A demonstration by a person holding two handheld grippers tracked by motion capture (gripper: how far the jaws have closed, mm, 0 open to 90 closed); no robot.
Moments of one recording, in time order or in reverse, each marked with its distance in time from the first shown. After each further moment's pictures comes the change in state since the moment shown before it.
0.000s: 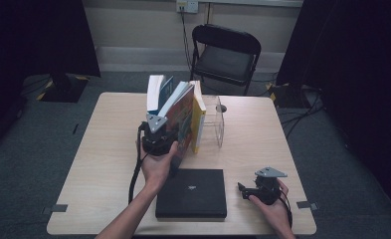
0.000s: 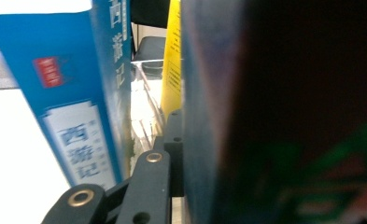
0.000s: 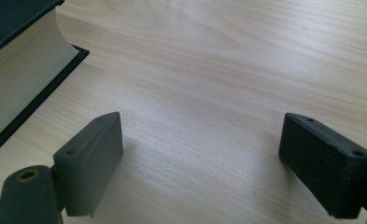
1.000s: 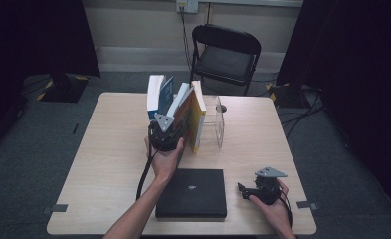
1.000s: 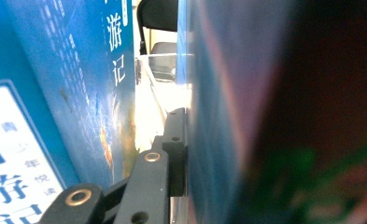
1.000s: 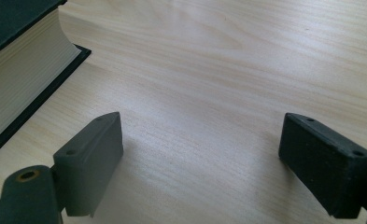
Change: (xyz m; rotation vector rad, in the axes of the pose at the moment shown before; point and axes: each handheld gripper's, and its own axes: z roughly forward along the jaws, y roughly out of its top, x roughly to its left) left arm 0.005 -0.021 0.042 -0.038 0.032 0.007; right arm 0.000 0.000 0.000 -0.002 0.004 -0.007
